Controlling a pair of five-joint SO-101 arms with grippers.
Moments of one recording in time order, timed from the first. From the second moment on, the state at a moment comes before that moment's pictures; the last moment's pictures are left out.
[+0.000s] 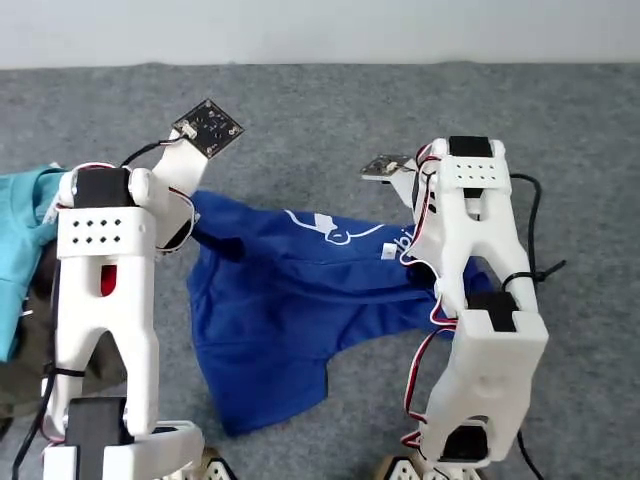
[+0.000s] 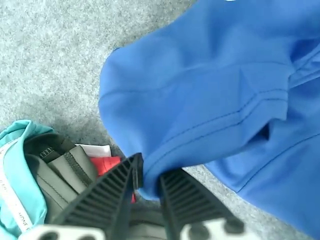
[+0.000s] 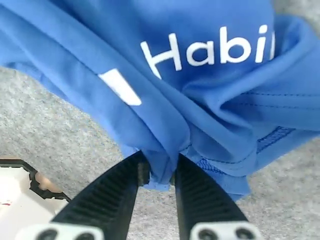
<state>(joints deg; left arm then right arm) -5.7 -9.3 5.7 88.8 -33.8 -1.9 27.8 -16.5 100.5 49.8</state>
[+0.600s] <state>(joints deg) -5.7 -9.8 3.5 88.1 -33.8 -3.2 23.0 -16.5 100.5 52.7</state>
